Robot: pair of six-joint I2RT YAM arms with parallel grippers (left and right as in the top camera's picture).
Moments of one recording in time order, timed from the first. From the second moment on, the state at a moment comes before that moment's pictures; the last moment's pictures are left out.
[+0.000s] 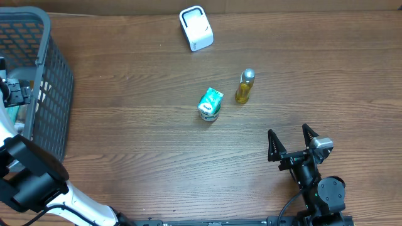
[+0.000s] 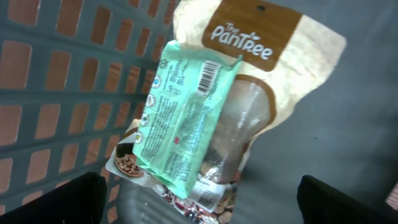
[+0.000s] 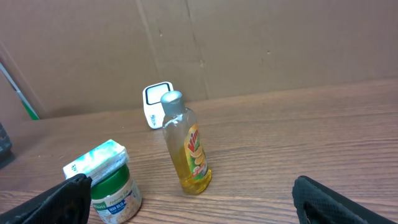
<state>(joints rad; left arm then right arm) 0.67 1.98 1.81 -0.94 -0.20 0.37 0.22 0.02 0.02 -0.03 -0.01 0.23</state>
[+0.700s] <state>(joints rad) 0.74 2.16 1.79 -0.84 0.01 0.61 0.22 0.02 0.02 -0.03 -0.01 0.23</state>
